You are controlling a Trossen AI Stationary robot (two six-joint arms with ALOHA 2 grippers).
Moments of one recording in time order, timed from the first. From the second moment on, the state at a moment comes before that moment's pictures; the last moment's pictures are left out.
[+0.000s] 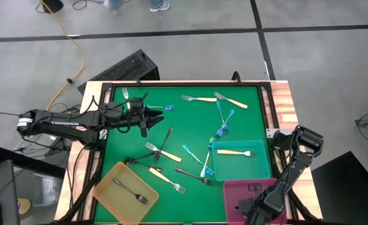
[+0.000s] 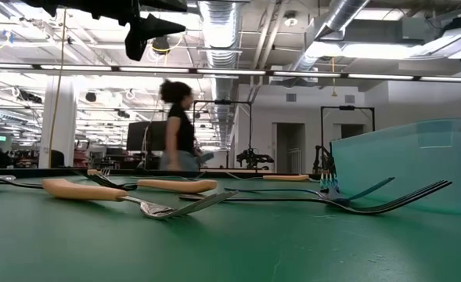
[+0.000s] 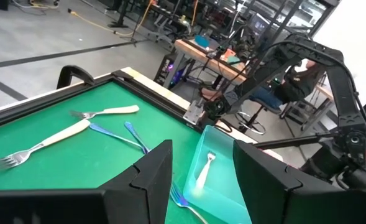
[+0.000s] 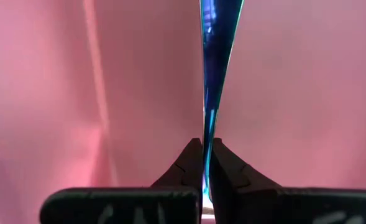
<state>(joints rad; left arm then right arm) 0.09 0.93 0.64 0.17 -0.13 -0.49 1.02 1.85 1.20 -0.87 -0.16 0.97</state>
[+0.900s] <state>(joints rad) 0.09 0.93 0.64 0.17 -0.14 -0.49 1.01 1.85 1.14 -0.78 -0.13 0.99</state>
